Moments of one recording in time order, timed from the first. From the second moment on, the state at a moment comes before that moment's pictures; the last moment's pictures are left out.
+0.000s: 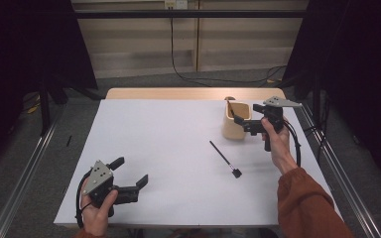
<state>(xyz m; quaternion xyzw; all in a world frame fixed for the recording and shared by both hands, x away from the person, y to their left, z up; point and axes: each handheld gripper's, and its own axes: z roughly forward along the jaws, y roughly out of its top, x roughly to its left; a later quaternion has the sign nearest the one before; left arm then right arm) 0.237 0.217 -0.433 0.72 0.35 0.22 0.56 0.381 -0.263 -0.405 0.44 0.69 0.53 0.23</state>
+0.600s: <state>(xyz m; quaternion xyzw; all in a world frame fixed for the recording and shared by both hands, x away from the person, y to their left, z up) 0.233 0.223 -0.432 0.72 0.35 0.22 0.56 0.340 -0.280 -0.402 0.43 0.69 0.53 0.24</state>
